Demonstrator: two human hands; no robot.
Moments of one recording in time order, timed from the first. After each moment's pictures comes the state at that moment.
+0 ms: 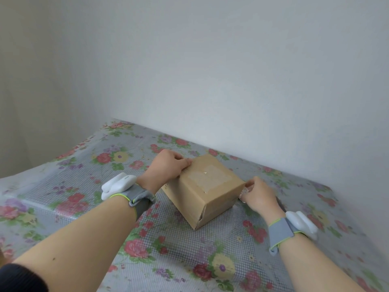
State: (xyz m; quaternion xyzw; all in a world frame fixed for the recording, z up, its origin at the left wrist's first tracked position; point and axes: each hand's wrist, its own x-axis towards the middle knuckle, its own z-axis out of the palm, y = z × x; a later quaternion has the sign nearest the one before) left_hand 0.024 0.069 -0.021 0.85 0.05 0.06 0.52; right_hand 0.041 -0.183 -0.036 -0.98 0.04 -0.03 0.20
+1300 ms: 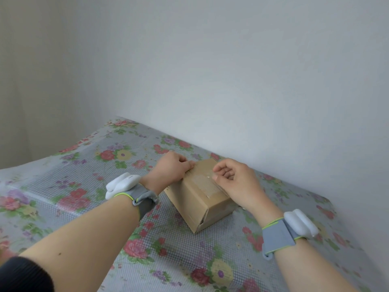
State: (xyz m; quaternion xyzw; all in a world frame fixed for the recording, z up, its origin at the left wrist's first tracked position) left_hand 0.026 0.068 -0.023 0.84 0.05 0.06 0.53; right_hand 0.011 -0.114 0.014 -0.92 -0.20 -0.10 0.31
